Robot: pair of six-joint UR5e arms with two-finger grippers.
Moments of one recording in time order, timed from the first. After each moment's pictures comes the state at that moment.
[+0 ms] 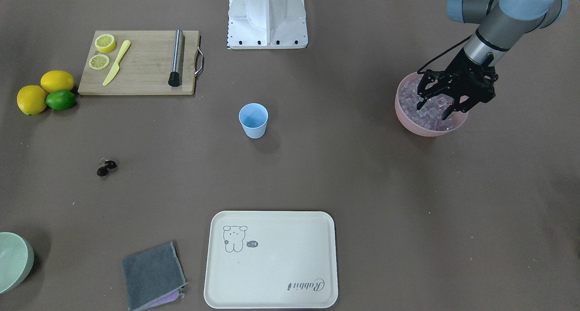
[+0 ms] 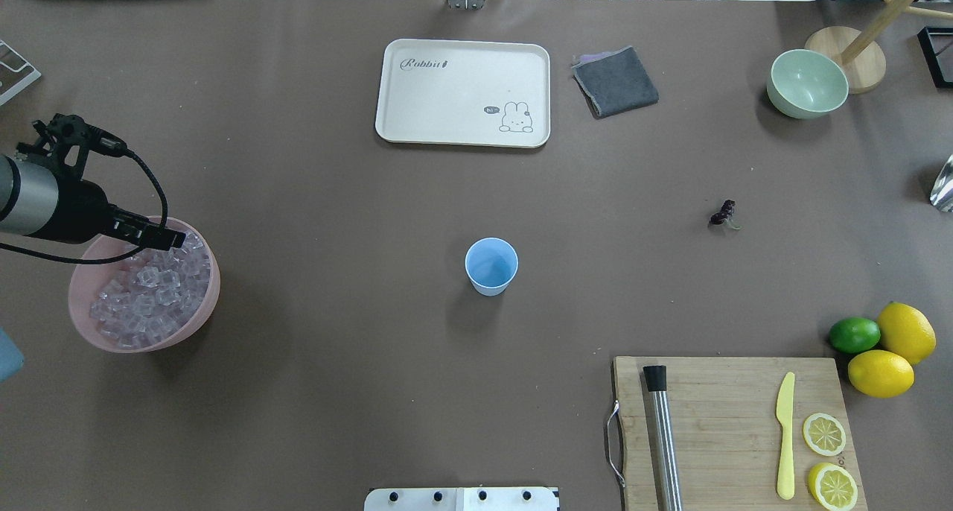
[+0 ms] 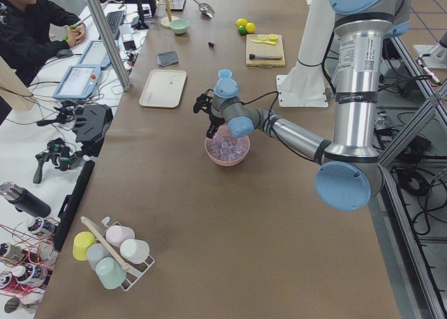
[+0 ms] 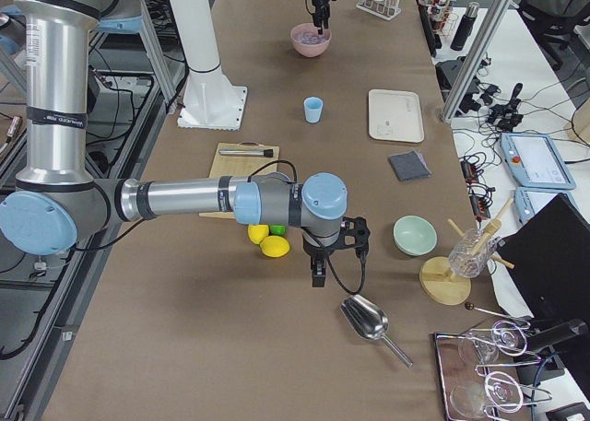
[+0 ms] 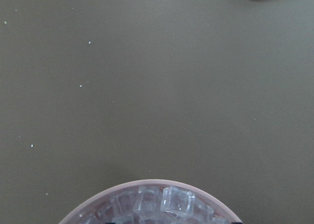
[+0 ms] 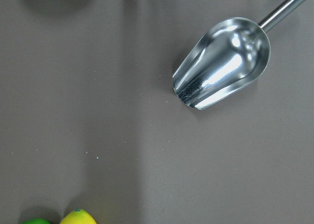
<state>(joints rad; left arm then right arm) -0.84 -1.58 -1.92 -2.13 -2.07 -0.68 1.58 -1.67 1.78 -1.66 2.37 -0.03</state>
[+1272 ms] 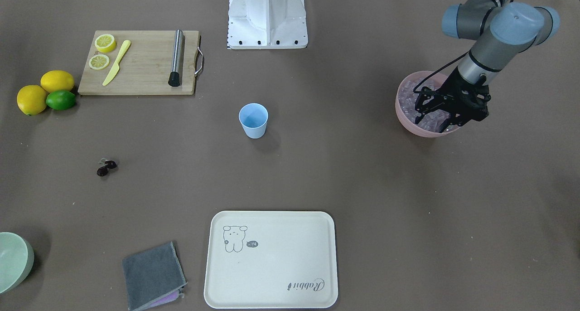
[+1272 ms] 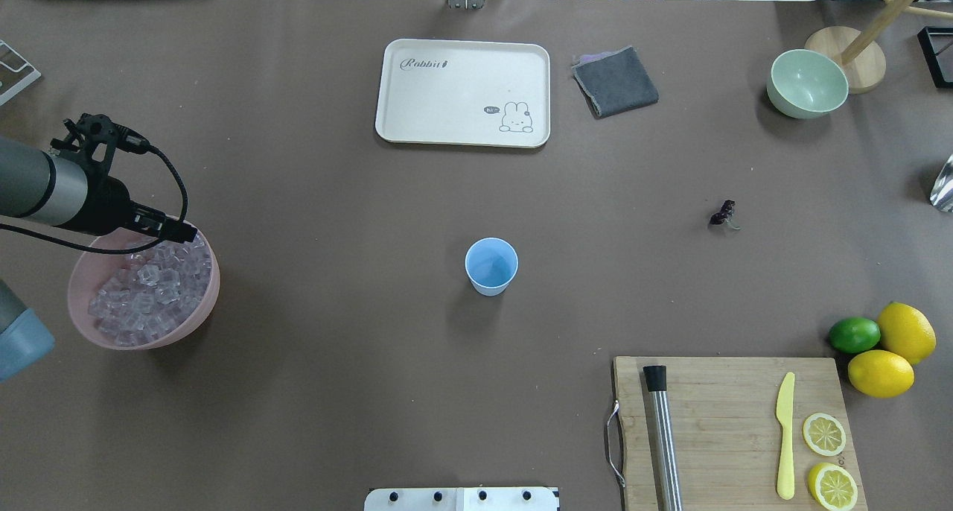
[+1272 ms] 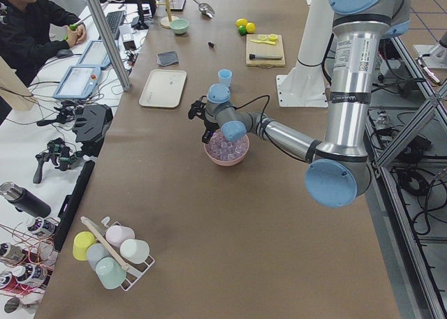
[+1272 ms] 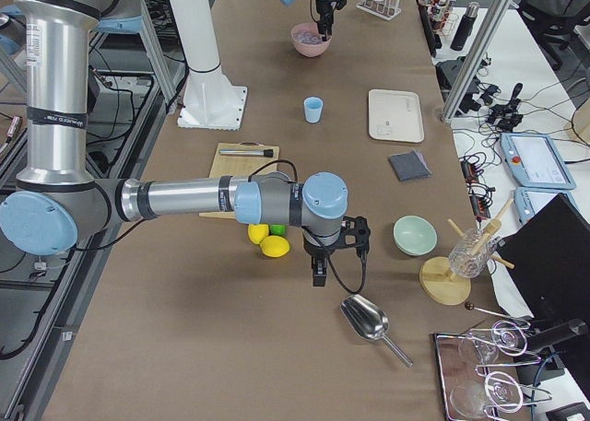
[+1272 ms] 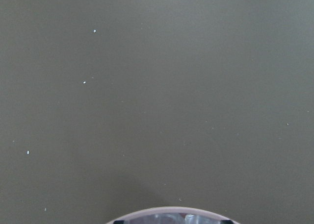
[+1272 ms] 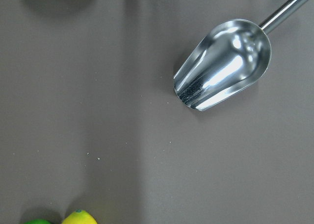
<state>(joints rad) -0.84 -1.64 -1.82 -2.13 -2.07 -0.68 1.58 -1.67 1.78 -1.66 2.37 -0.03</state>
